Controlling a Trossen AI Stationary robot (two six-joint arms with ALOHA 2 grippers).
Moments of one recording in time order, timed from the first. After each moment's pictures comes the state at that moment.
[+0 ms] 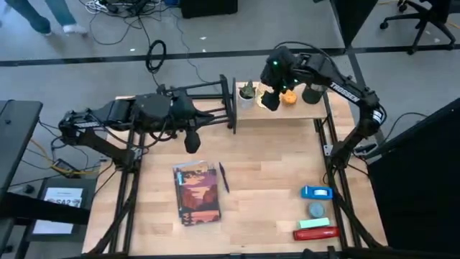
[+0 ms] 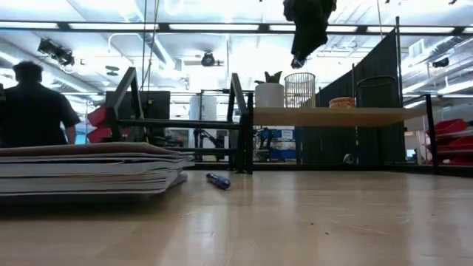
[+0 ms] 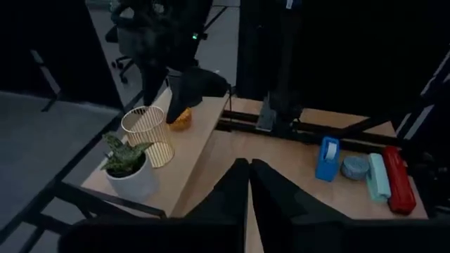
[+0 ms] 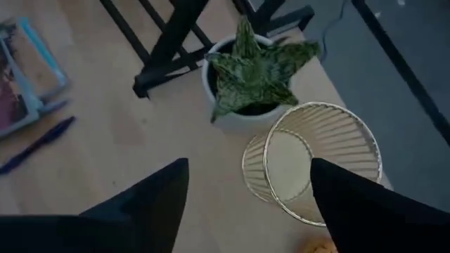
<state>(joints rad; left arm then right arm) -0.10 1.31 1.71 -0.73 -0.37 -0.14 -0.53 1.61 1.87 -1.24 0.01 -0.08</state>
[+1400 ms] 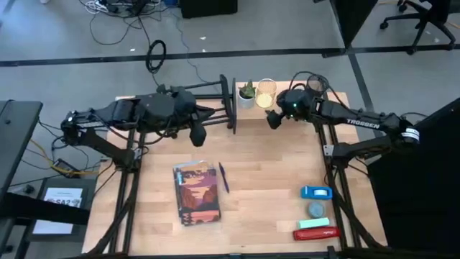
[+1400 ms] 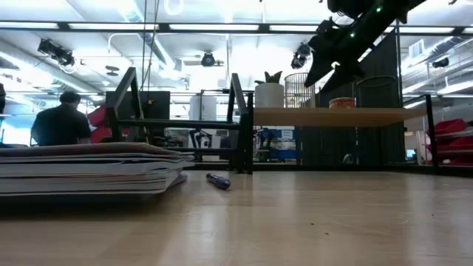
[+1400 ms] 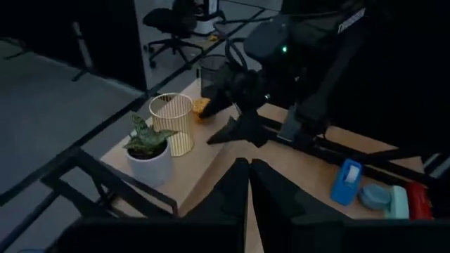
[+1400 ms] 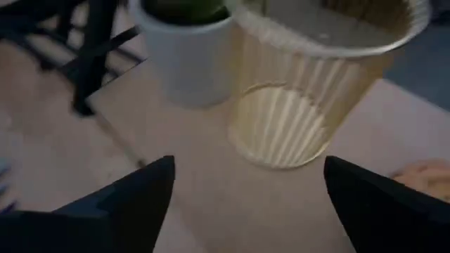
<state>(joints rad) -0.08 1.33 1.71 -0.73 -0.47 -0.30 -0.42 1.13 0.89 -0.40 0.33 0.26</state>
